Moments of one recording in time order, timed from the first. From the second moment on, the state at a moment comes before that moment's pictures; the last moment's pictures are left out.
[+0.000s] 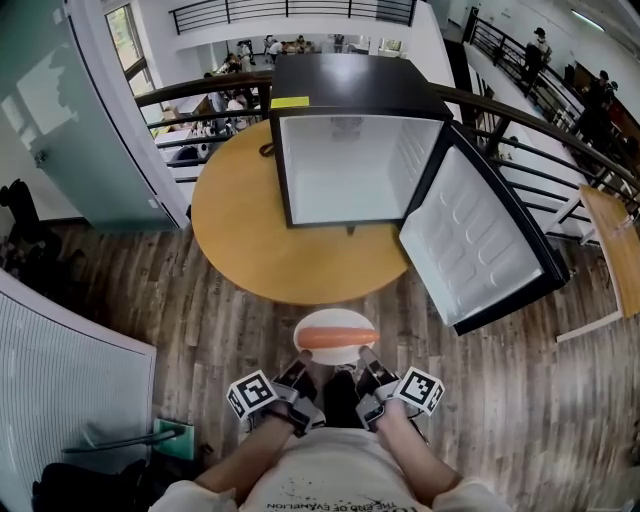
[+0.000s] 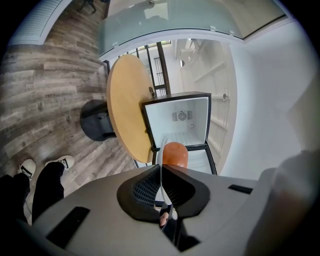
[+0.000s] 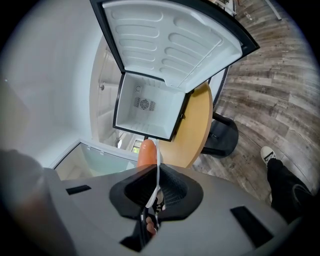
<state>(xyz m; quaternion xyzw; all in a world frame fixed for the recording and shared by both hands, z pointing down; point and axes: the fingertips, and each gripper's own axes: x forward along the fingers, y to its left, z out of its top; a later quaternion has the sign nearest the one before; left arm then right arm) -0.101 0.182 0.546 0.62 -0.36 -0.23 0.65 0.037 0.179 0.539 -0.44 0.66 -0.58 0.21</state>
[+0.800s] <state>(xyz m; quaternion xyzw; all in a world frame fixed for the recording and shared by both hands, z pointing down) -0.060 0.009 0.542 0.61 -0.38 -0.24 0.65 0.078 0.000 0.536 -0.42 0.66 -0.59 0.20</state>
